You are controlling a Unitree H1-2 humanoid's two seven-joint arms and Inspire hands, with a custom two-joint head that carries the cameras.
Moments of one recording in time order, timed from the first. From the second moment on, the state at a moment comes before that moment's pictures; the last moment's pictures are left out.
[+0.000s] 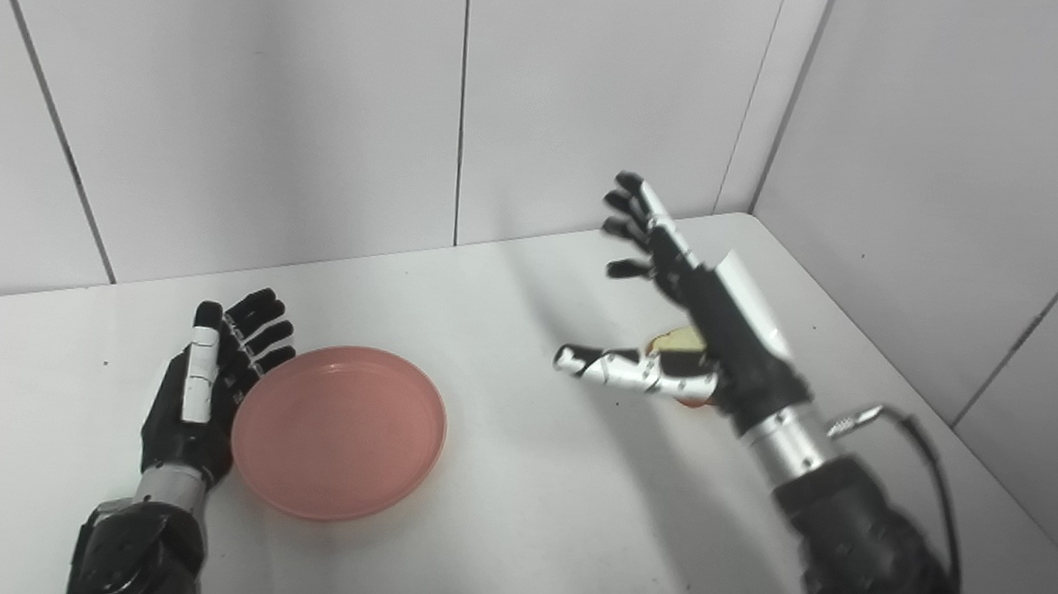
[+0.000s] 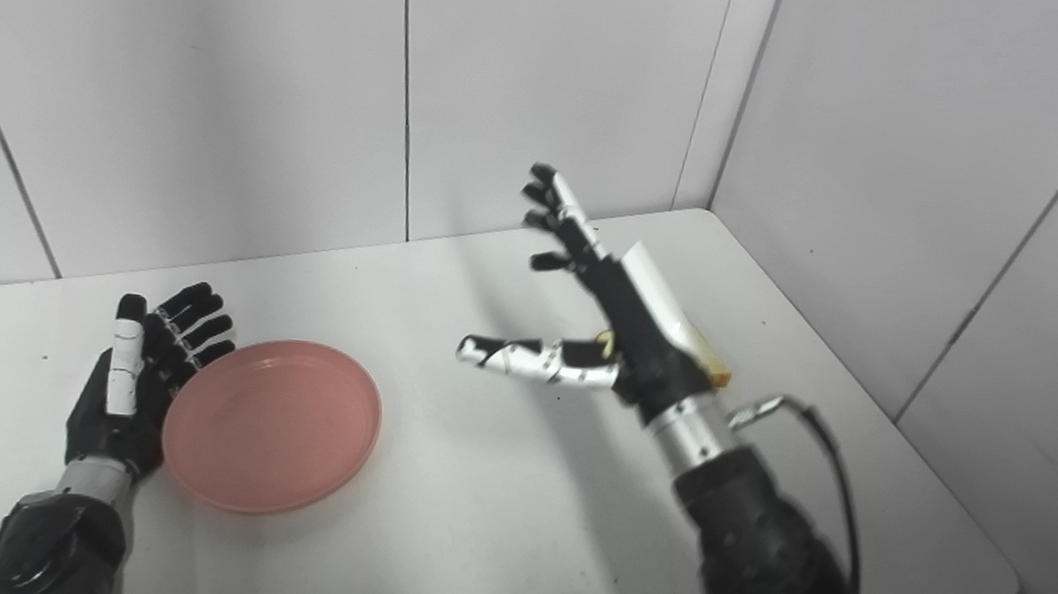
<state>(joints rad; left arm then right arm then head) -0.62 -0.11 0.04 0.79 -0.19 -0.19 -0.17 -0.15 -0.53 -0.15 -0.67 -0.15 0.44 0.23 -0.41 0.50</state>
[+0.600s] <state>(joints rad) -0.63 -0.11 0.04 0.80 -0.19 -0.20 -0.18 -0.43 -1.05 0.19 -0.28 -0.49 0.34 0.66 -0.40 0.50</state>
